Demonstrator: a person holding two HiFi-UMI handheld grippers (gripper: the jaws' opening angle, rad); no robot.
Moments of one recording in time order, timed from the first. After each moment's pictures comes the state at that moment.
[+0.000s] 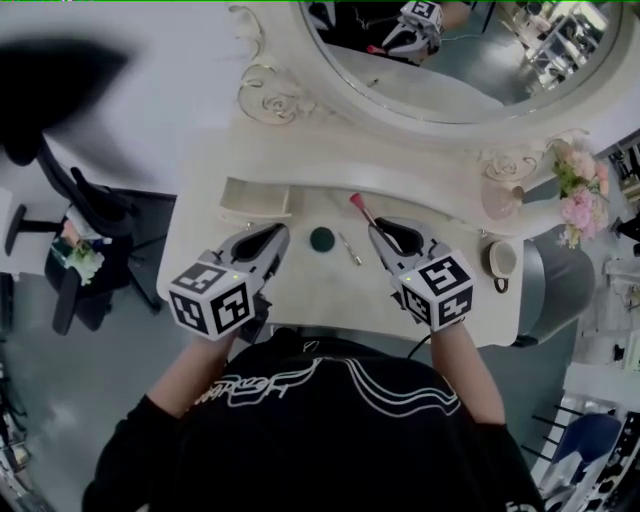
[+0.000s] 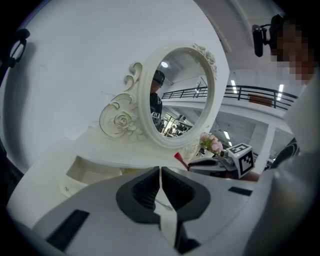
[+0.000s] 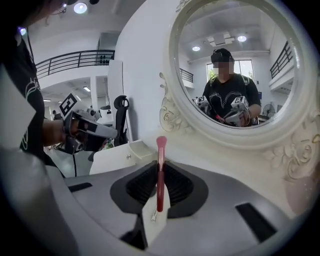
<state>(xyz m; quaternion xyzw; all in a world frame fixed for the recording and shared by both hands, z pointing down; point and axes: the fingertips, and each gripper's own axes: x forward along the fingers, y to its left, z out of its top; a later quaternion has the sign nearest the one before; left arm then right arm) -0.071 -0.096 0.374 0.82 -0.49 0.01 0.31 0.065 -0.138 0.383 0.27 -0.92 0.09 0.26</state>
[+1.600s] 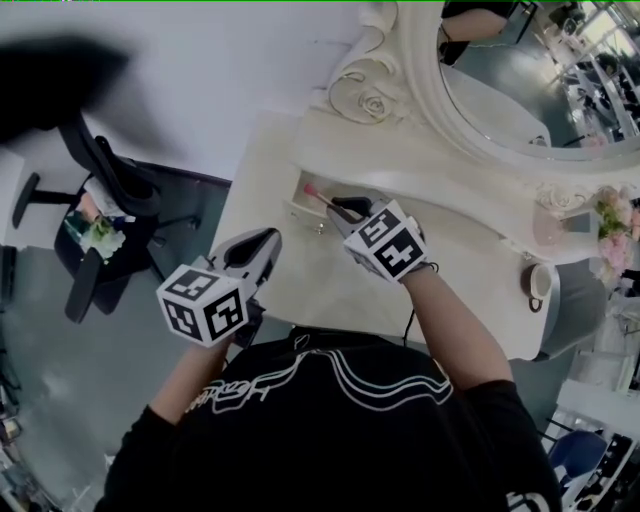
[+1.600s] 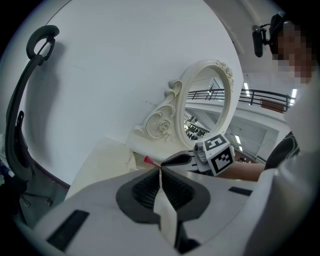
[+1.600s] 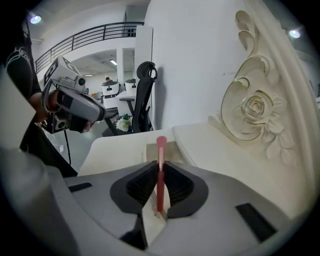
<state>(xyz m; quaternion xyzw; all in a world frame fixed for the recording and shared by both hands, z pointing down) -0.233 -0.060 0.412 0.78 -0.53 0.01 0.34 -0.170 -0.141 0.469 0.11 -0.91 0.02 0.40</state>
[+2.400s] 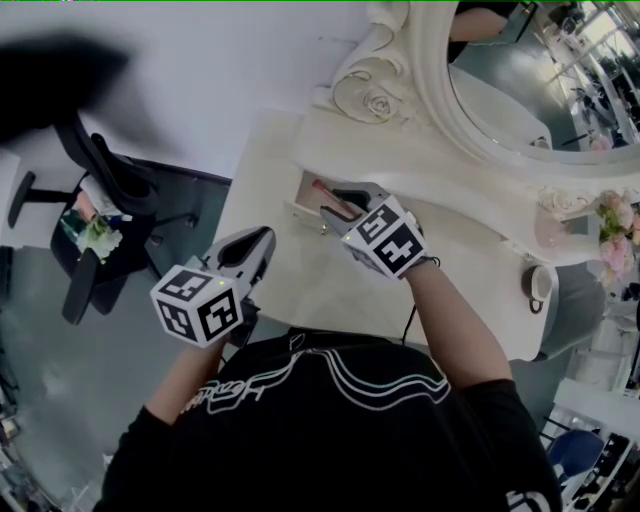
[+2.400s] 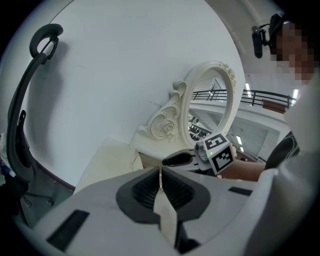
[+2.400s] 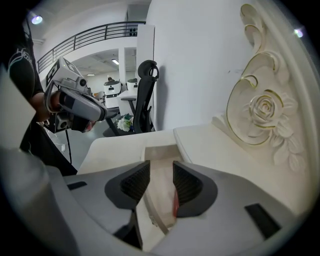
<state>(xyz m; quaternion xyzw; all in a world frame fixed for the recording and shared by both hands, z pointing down) -0.250 -0.062 0.421 0.77 -0.54 0.00 0.34 -0.185 -0.146 0.475 0.10 -0.91 0.02 0.40</state>
